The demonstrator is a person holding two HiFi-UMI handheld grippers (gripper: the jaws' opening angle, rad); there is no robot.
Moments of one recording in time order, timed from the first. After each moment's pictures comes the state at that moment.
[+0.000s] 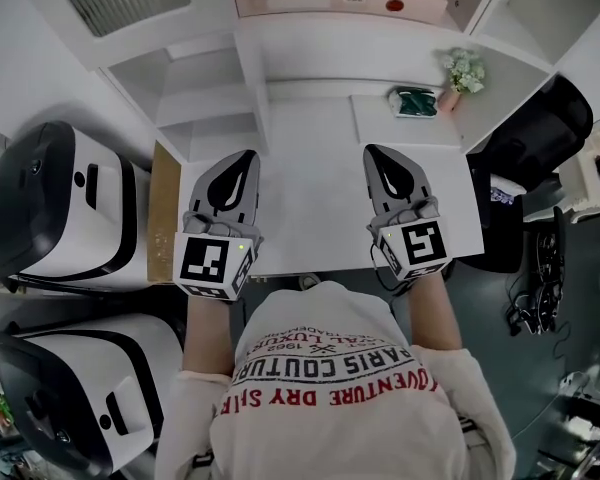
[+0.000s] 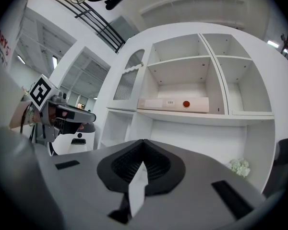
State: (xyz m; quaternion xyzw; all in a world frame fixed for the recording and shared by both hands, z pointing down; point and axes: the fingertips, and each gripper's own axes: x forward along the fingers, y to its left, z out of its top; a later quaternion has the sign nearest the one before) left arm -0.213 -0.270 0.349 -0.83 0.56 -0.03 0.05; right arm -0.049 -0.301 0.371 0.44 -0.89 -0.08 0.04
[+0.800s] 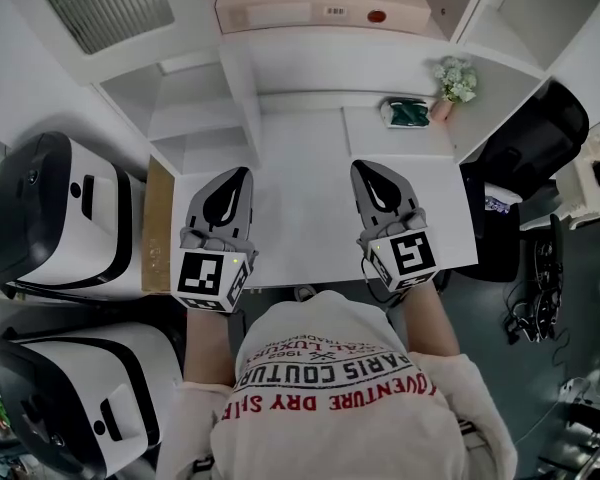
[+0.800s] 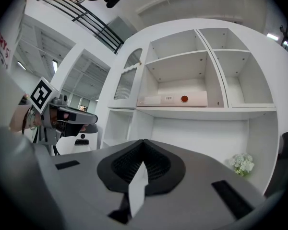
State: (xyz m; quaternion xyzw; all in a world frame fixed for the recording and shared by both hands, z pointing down) left arm -0.200 -0.274 0.358 -0.82 0.56 -0.03 0.04; right arm -0.040 -0.305 0.382 0.43 -0.90 -0.06 0.04
